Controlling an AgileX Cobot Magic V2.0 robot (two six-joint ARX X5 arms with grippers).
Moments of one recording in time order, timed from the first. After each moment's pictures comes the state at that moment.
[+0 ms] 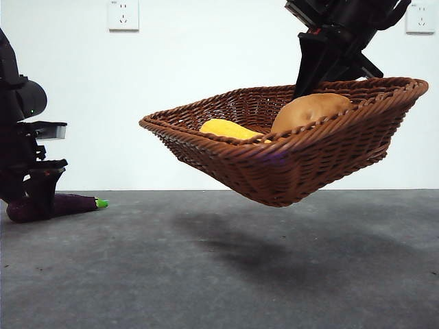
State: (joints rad) left arm 0.06 2.10 1.58 -0.69 0.13 0.36; right arm 0.33 1.67 1.52 -0.93 -0.43 -0.09
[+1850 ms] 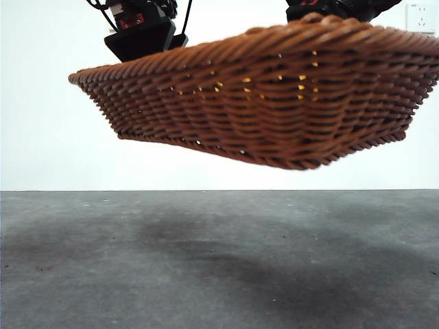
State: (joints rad) left arm -0.66 1.67 1.58 -1.08 0.09 0.93; right arm 0.38 1.67 1.52 -1.10 -0.65 -0.24
